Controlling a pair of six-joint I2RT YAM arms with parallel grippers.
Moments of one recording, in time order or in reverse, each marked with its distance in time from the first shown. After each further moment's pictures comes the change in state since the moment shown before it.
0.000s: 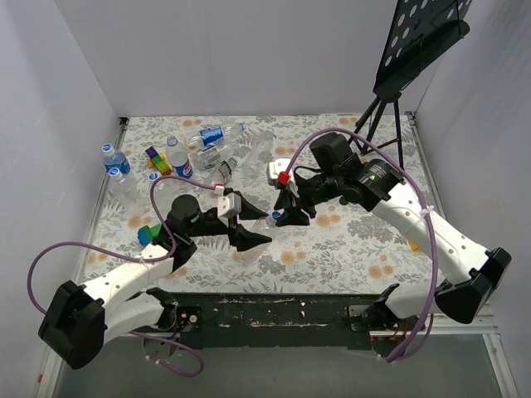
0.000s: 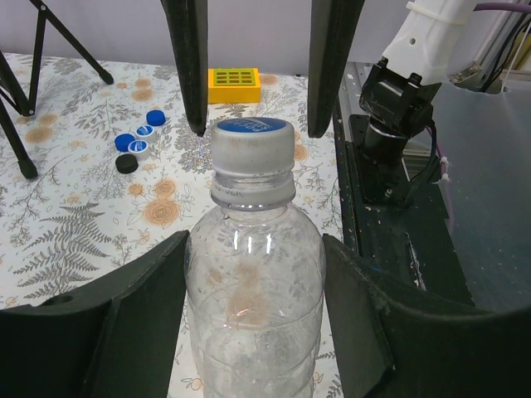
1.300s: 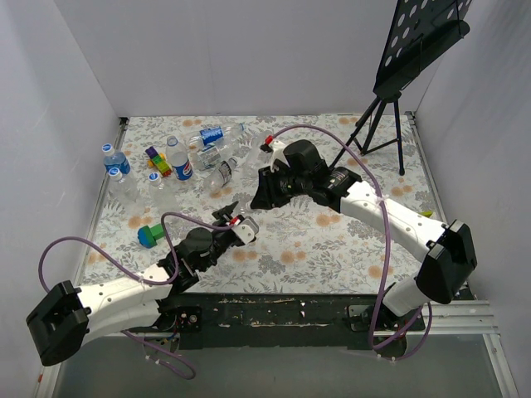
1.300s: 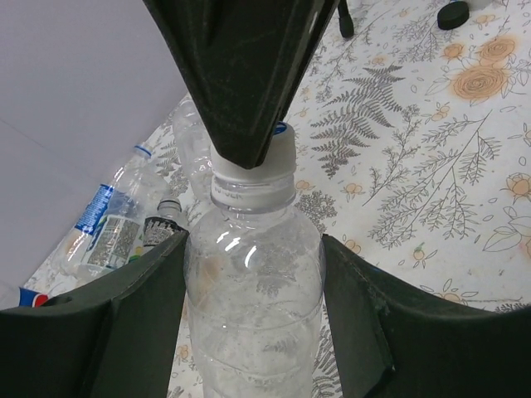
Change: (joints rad) left arm -0.312 -0.109 -0.197 -0.011 -1.163 0.600; right arm 0.033 0.167 -0.165 0.466 0.384 0.975
